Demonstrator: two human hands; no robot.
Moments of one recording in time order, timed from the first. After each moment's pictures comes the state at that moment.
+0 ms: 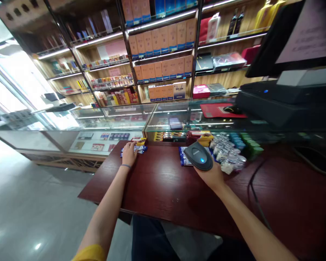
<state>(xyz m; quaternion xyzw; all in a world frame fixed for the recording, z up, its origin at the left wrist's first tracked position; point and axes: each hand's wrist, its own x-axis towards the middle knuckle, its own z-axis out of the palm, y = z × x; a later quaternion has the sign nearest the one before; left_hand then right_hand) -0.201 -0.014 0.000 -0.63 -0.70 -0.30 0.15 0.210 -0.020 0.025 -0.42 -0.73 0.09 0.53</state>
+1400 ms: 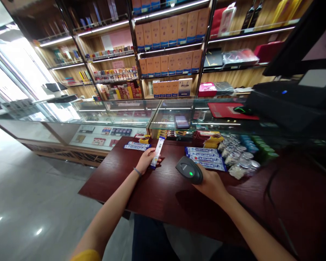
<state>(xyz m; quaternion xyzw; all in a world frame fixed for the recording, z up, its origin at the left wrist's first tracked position) -0.115 -0.031 -0.004 -0.38 -0.51 -0.56 -0.52 0.192 -0.039 0.018 -0.38 -0.87 0.06 0.31</state>
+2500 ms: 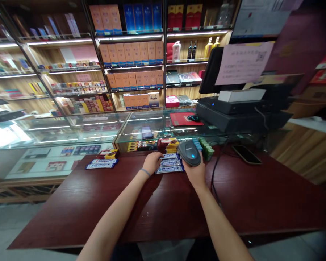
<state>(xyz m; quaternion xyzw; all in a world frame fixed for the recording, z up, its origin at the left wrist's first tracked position) 0.053 0.060 0.021 -0.82 -0.49 -0.28 -0.08 0.269 0.000 0.042 -0.53 -0.58 0.07 0.61</state>
